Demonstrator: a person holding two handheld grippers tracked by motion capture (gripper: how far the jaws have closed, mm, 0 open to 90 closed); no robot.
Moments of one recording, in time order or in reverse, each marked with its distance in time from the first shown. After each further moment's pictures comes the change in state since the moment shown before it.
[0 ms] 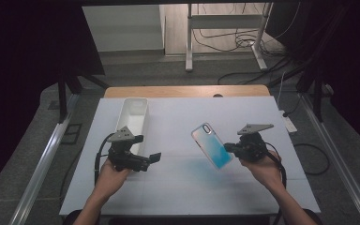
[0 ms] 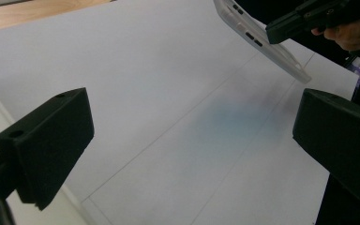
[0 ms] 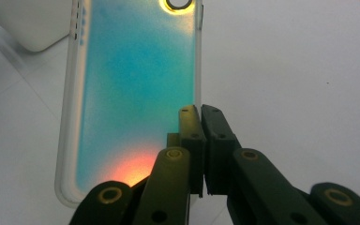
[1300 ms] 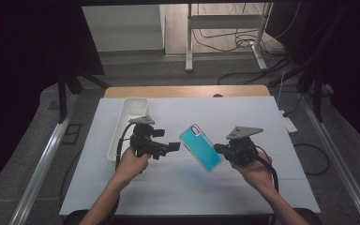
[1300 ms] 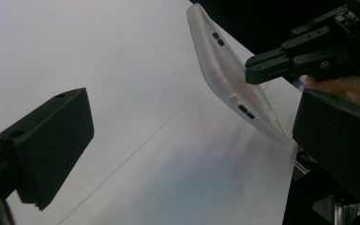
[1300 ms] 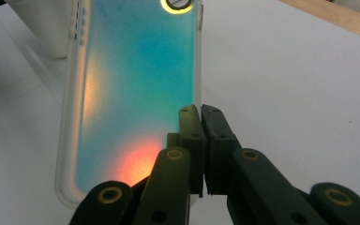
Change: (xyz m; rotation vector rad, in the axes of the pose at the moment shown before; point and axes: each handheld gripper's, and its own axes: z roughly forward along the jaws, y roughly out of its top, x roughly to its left) left arm 0.006 0.034 0.053 0.048 -0.180 -0.129; right arm 0.033 0.010 0.006 -0.049 0.008 -0.105
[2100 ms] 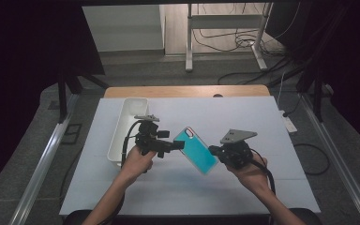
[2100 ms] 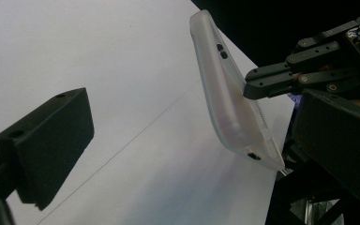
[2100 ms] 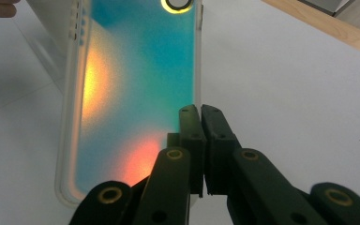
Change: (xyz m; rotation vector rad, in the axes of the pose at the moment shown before) left arm 0.004 0.005 0.014 0.039 -0.052 -0.076; right arm 0.018 0.004 0.003 -0.015 -0.003 -0.067
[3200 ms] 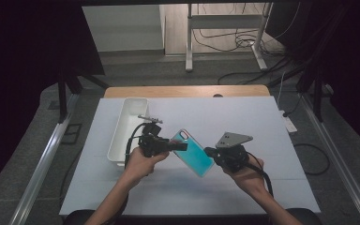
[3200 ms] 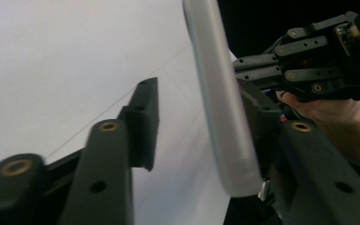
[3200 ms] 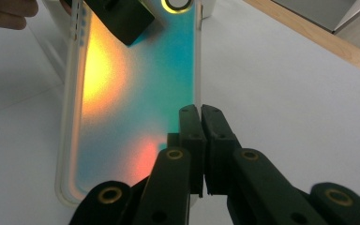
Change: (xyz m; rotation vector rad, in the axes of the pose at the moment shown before) left arm 0.004 -0.004 0.010 0.085 -0.147 -0.093; right arm 0.014 0.003 0.002 -0.031 0.000 -0.061
